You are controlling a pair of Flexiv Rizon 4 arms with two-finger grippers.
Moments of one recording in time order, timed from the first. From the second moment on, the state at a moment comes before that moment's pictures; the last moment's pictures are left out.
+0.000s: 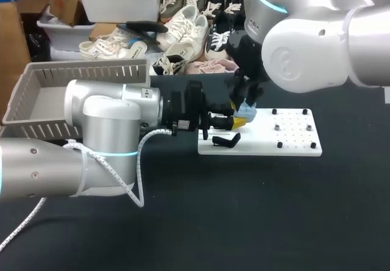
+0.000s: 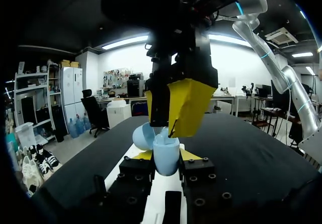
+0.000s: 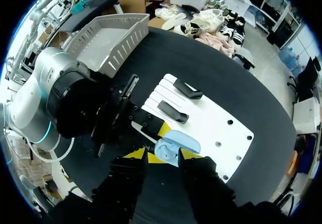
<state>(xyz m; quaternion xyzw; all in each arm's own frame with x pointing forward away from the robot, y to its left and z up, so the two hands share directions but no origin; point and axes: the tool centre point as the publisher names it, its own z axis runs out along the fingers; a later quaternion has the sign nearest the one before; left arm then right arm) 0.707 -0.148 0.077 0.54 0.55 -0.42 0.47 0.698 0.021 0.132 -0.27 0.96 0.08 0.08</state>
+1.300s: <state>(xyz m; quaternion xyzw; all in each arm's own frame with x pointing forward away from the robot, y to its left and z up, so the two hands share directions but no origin) 0.707 -0.148 0.077 0.54 0.55 -0.42 0.47 0.749 -0.012 0.115 -0.14 0.98 0.09 0.08</state>
